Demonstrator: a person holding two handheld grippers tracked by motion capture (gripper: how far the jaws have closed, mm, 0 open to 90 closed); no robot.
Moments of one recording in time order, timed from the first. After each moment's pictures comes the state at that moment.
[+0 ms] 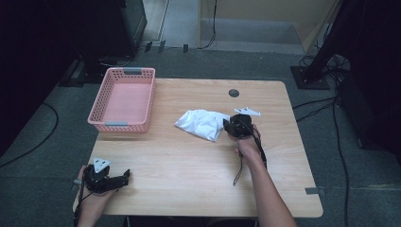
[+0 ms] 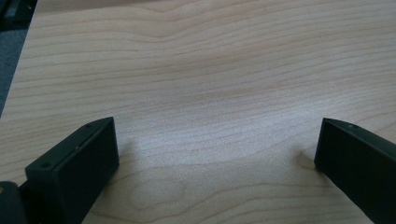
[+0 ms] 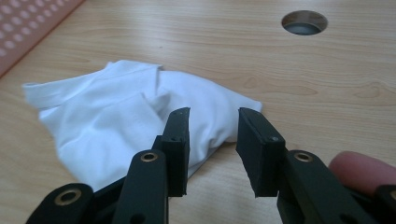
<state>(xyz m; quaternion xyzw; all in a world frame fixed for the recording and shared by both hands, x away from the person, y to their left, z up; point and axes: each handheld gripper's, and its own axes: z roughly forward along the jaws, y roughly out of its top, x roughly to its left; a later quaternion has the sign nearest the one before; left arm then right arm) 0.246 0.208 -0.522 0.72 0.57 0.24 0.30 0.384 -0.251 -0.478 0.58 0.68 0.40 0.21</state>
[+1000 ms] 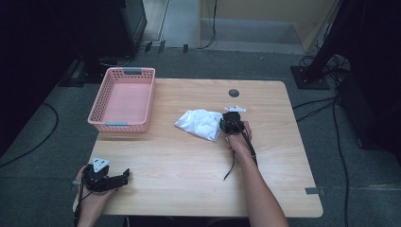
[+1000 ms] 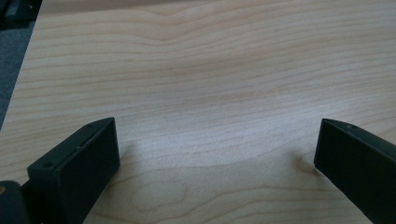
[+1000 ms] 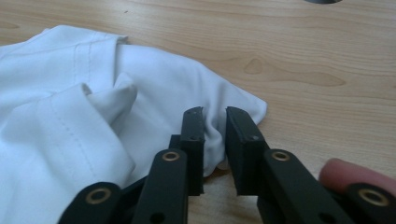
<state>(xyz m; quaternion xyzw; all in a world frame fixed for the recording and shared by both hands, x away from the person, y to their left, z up) 0.247 0.209 -0.519 0.72 0.58 0.24 0.31 0.420 -0.229 -0.513 0.60 0.69 0.33 0.23</state>
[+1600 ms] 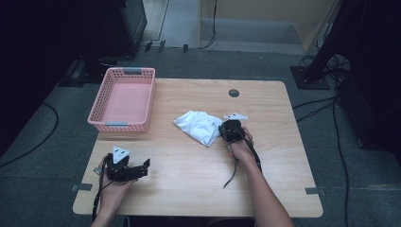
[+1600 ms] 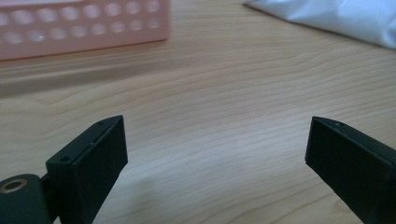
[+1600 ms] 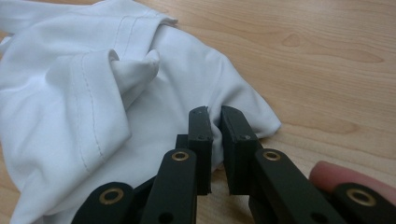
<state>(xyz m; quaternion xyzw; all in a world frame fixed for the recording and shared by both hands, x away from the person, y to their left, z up) 0.267 0.137 -0.491 0.73 0.53 0.22 0.37 0.390 -0.232 -0.516 0.55 0.73 0.36 0.20</state>
